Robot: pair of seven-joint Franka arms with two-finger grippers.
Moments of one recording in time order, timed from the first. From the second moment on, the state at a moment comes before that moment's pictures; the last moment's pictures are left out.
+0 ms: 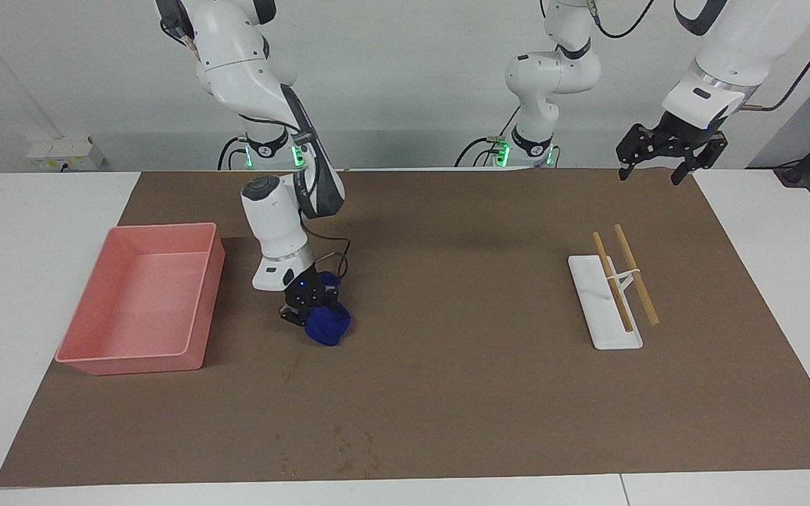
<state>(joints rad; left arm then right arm) -0.02 -0.06 -0.04 -1.61 -0.04 1.54 0.12 0.18 0.36 0.12 -2.15 0.17 2.94 -0.29</state>
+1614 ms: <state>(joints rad) -0.02 -0.06 -0.04 -1.61 -0.04 1.54 0.12 0.26 0.16 0.12 -2.28 0.17 2.47 -0.23</state>
